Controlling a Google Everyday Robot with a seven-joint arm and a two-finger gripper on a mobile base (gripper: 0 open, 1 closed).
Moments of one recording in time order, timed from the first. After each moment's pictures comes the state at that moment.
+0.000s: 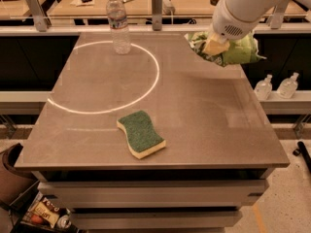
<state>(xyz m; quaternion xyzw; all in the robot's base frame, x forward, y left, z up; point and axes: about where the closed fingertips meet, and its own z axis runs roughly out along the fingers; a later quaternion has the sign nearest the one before) 0.618 -0.157 0.953 -0.58 0.76 -0.11 0.27</state>
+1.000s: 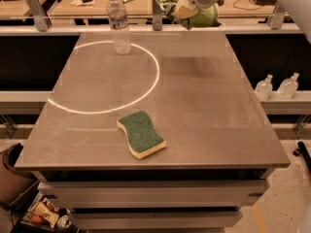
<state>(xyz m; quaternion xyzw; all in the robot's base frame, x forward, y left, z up) 0.724 -0.085 1.005 -0.61 0.67 -0.10 0.41</state>
